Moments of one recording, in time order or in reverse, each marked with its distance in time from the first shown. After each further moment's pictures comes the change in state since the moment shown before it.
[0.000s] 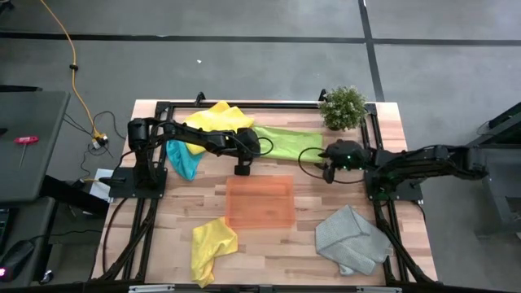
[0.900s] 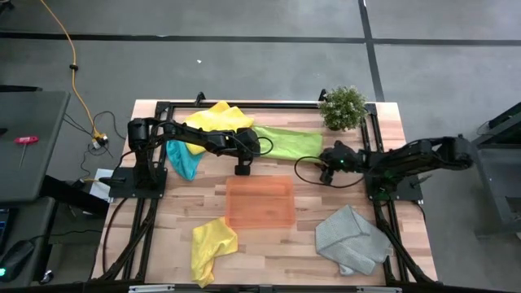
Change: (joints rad) left arm 0.000 0.000 0.000 -0.003 0.005 -0.025; right arm 0.044 0.228 0.002 0.110 0.122 -0.060
